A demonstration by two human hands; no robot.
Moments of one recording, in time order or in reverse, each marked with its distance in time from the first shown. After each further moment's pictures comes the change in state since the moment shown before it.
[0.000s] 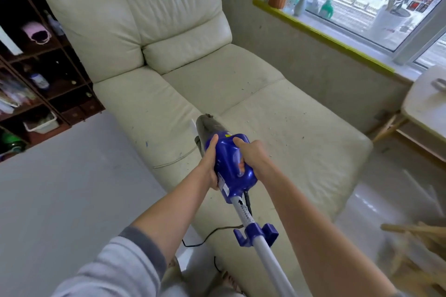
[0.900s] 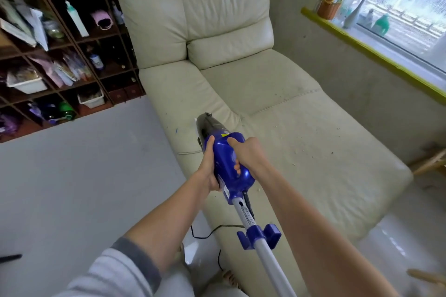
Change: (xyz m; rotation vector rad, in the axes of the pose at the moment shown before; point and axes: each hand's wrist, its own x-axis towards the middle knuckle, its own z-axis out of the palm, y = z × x) left_hand -0.015 -0.027 -0.051 -0.227 -0.029 0.166; right_hand -0.015 -0.005 0.050 -0.151 -0.157 -0.176
